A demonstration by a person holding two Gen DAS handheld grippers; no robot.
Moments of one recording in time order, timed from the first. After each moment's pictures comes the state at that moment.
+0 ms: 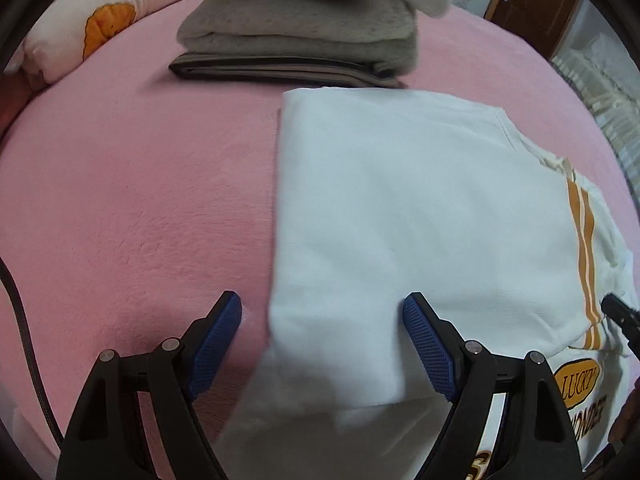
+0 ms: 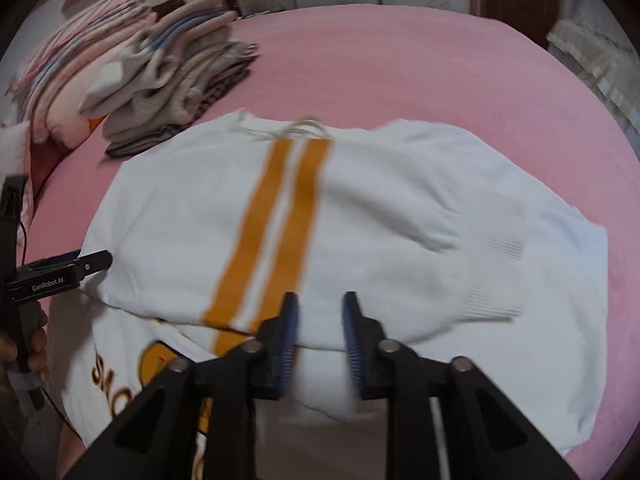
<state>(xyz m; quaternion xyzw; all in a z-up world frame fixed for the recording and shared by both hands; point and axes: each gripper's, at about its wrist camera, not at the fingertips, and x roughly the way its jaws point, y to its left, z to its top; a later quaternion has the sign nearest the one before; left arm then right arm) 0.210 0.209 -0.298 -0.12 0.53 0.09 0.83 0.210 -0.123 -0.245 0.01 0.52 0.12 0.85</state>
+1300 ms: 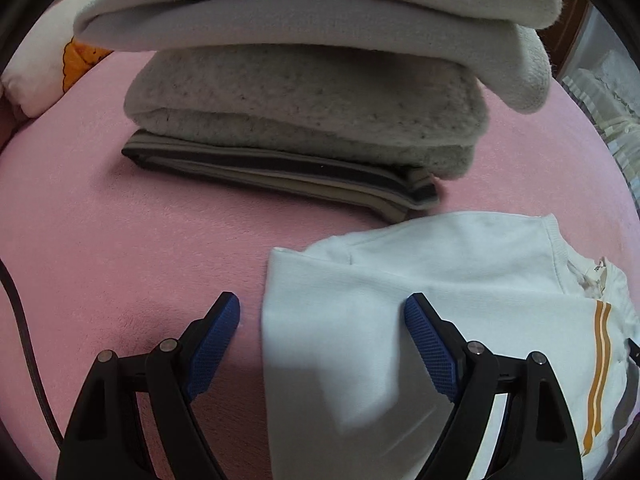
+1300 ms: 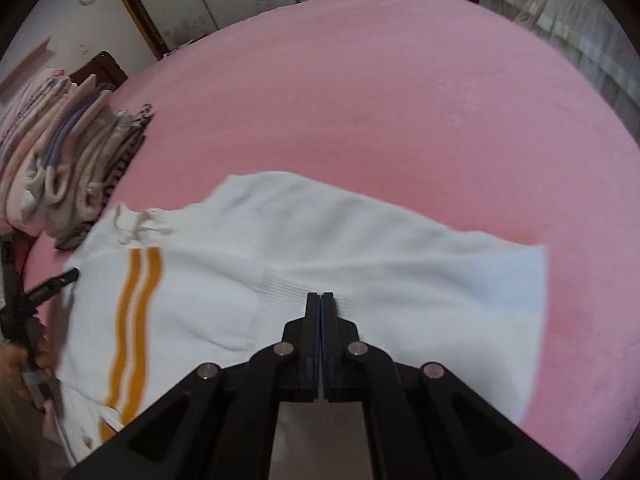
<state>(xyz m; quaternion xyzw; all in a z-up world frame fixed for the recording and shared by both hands) 0.325 0.230 -0.294 -0.11 0.51 0.10 0.85 0.273 -0.231 -0.247 0.09 0.53 0.03 0.85</state>
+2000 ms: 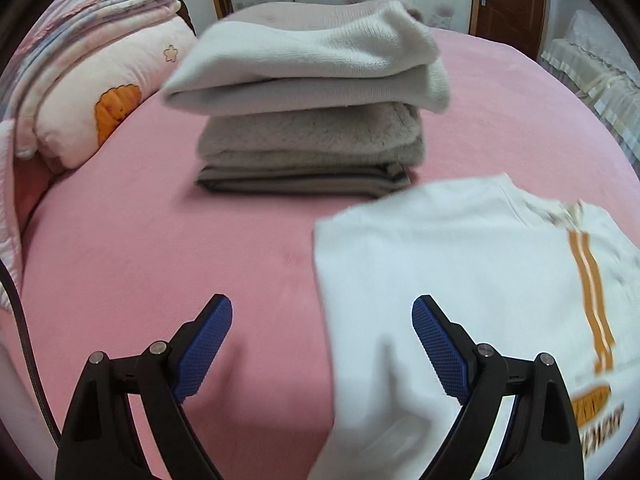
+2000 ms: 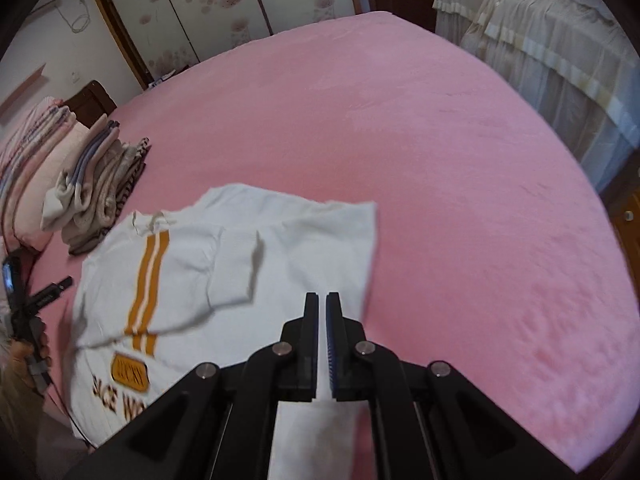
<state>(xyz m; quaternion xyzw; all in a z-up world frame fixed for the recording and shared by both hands) 0.243 0.213 -0.226 -0.01 0.48 0.11 0.87 0.153 -0.288 -0.162 0.09 0.50 0.00 0.86</state>
